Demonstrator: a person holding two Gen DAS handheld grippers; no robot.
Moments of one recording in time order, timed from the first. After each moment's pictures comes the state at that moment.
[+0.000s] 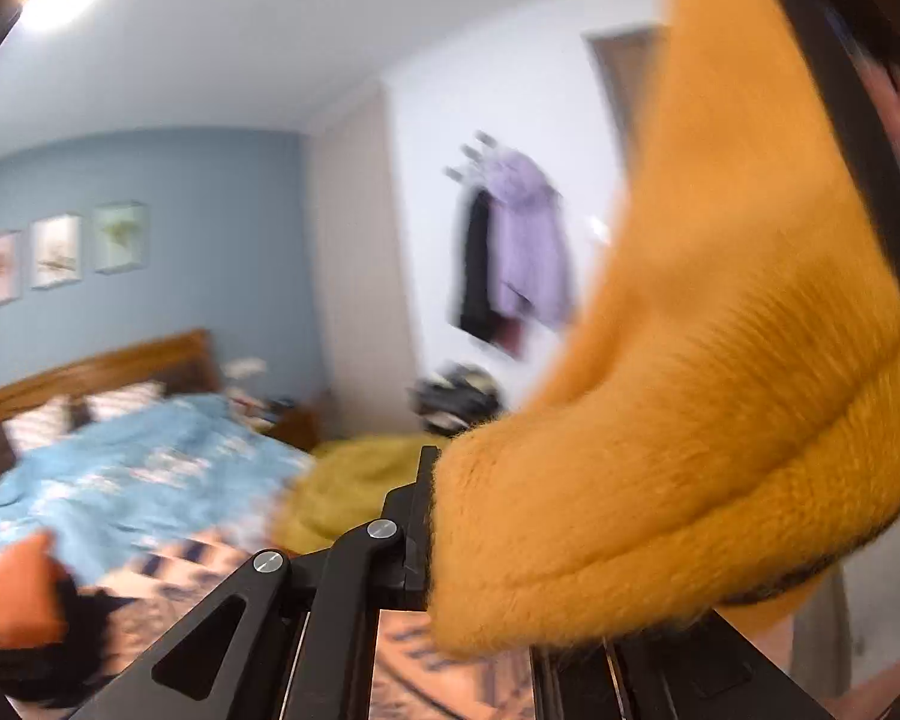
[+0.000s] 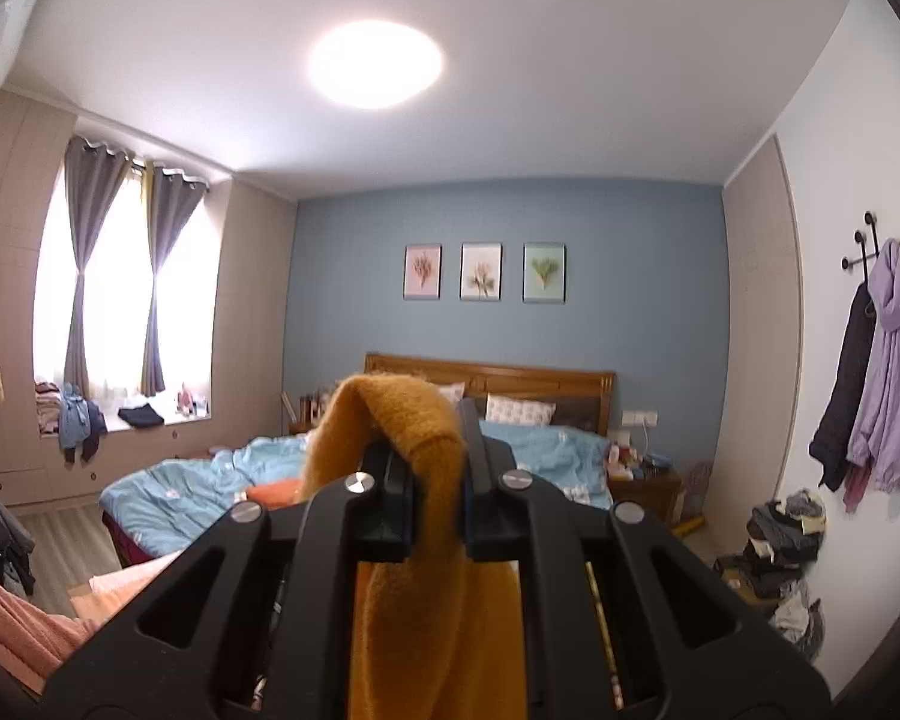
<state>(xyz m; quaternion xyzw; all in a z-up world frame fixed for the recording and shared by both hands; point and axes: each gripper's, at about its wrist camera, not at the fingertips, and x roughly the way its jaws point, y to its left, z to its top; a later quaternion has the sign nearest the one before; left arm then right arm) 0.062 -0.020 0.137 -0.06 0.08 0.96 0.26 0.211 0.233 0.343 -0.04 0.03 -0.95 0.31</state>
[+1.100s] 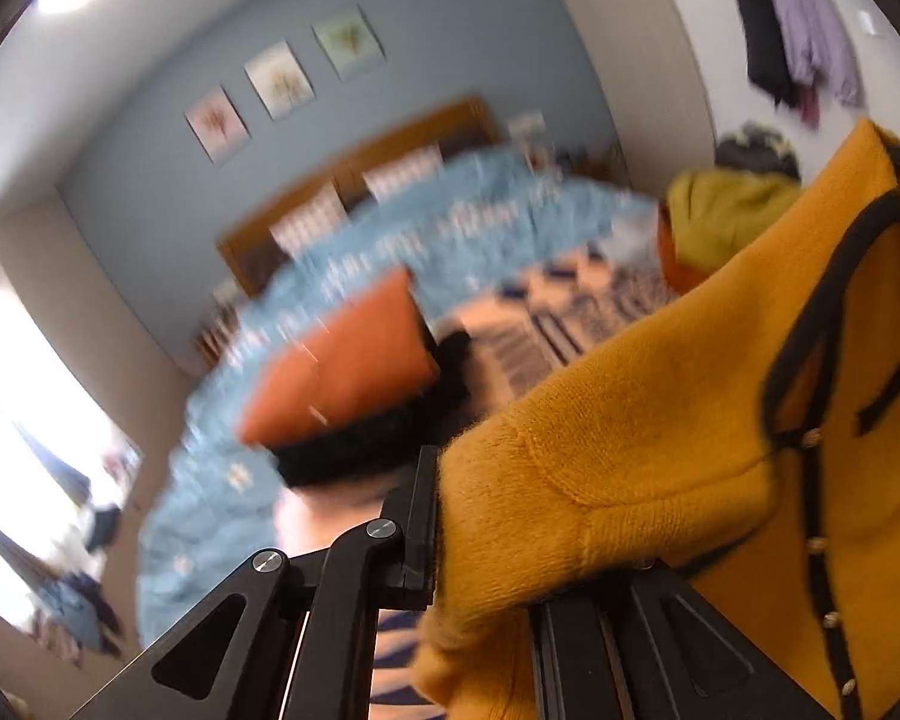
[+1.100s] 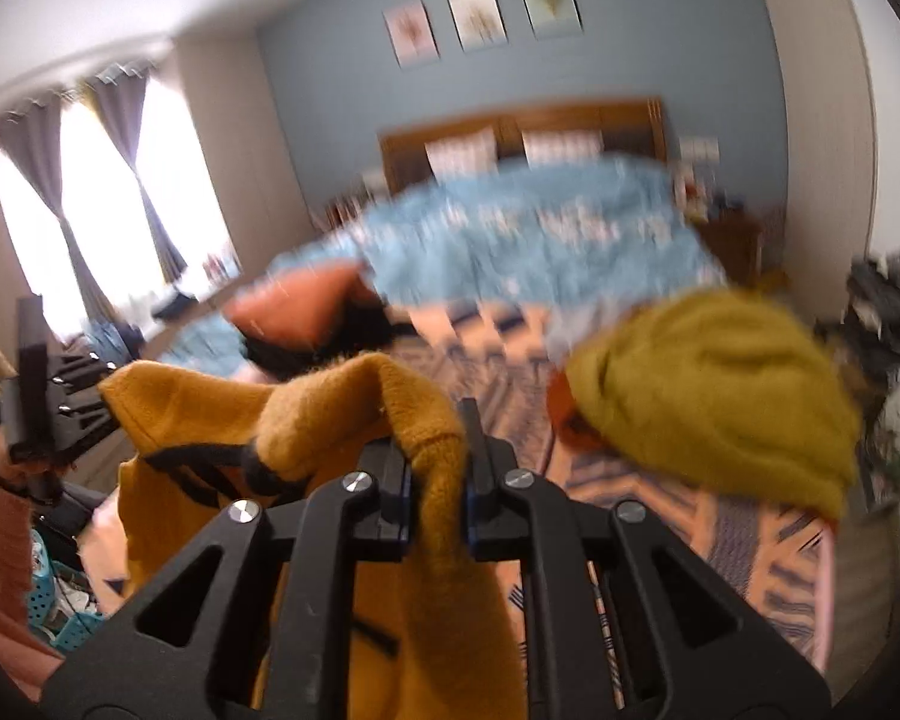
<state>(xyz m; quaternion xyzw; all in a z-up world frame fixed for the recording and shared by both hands) 0.019 -0.178 0.072 -0.37 0.17 0.91 -0.09 -0.058 0.111 0.107 0.30 -0.01 -0.89 0.35</state>
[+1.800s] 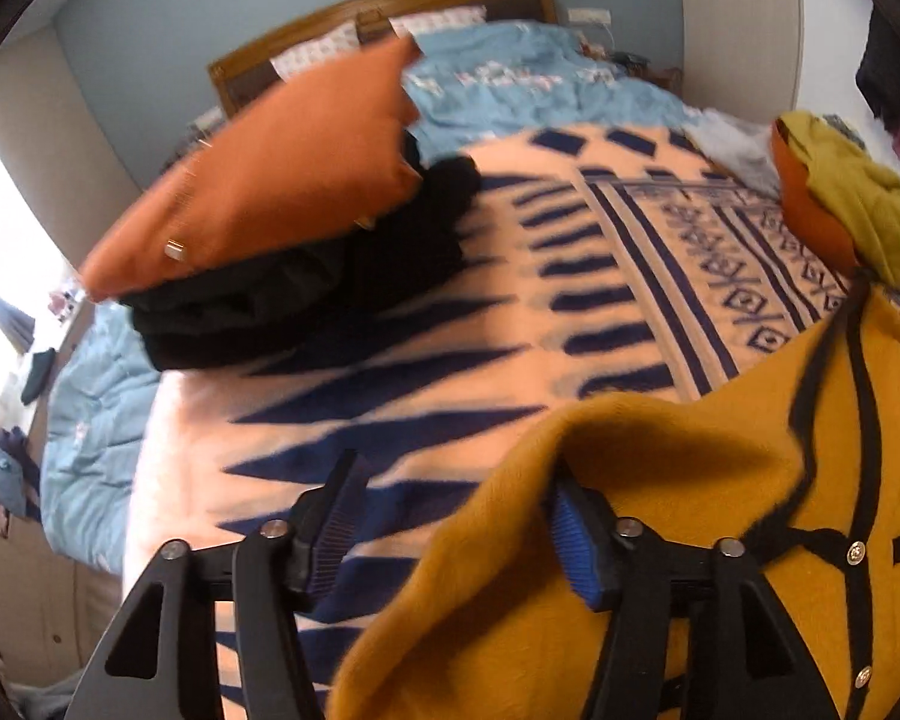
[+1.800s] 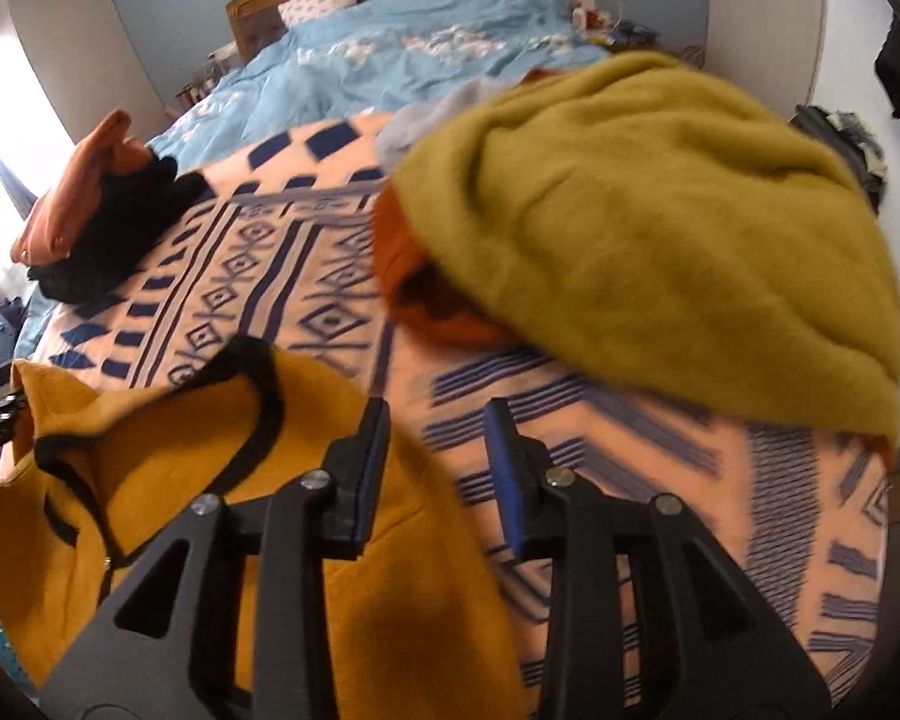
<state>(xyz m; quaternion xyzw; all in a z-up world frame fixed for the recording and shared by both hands) -0.070 -0.255 -0.037 -0.46 0.05 0.87 -0.14 -0.198 0.100 -0.036 0.46 0.02 -0.86 0.20</state>
